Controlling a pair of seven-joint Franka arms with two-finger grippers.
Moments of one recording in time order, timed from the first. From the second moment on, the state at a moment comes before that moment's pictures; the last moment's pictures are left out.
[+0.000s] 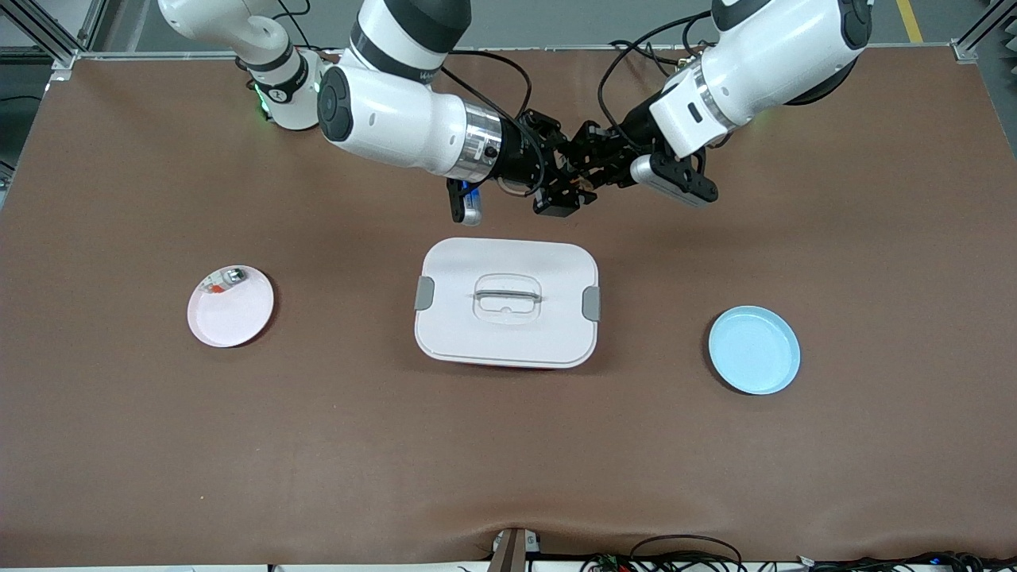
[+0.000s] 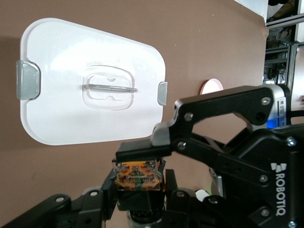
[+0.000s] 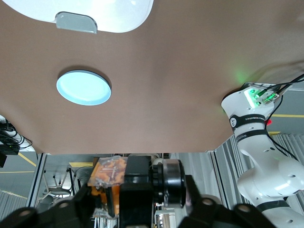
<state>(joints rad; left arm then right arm) -0.02 -0.07 -0.52 -1.93 -0.74 2.15 -0.21 0.74 0.39 0.00 -1.41 0.92 2.13 1.79</state>
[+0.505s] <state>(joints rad) 0.00 -0.06 -0.51 -1.93 -0.67 2.15 -0.16 0.74 0.39 -0.01 -1.40 0.92 2.13 1.79</state>
